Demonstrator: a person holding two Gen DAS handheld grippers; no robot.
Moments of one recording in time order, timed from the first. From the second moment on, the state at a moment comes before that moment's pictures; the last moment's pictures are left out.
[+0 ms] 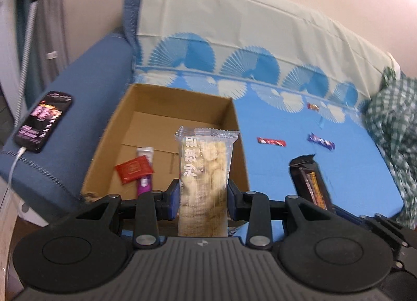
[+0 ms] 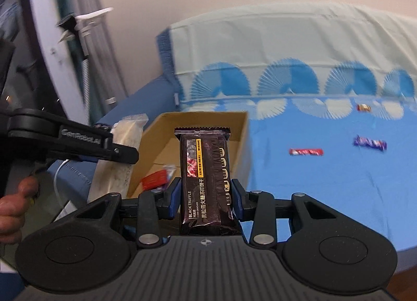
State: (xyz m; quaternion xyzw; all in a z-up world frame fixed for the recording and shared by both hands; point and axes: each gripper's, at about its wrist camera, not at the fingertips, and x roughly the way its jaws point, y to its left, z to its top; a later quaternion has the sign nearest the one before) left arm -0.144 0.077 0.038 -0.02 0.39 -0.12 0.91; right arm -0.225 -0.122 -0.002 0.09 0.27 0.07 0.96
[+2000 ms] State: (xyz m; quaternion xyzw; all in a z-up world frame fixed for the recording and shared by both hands) left arm -0.128 0.148 0.029 -0.08 0.38 -0.09 0.92; right arm -0.192 -0.066 0.001 0.02 0.29 0.08 0.95
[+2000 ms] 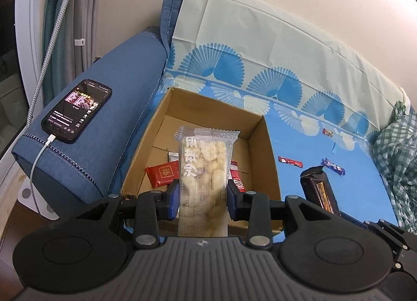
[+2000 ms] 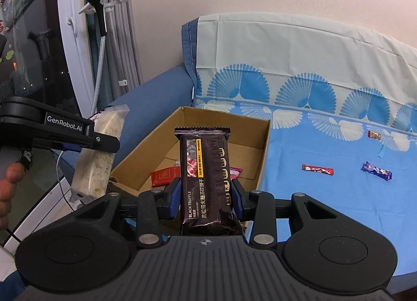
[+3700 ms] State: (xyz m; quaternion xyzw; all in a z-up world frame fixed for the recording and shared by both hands) left arm 0.048 0.121 -0.062 -0.02 0.47 -0.07 0.88; right arm -0.008 -0.059 -0.090 0.05 0.39 0.07 0.92
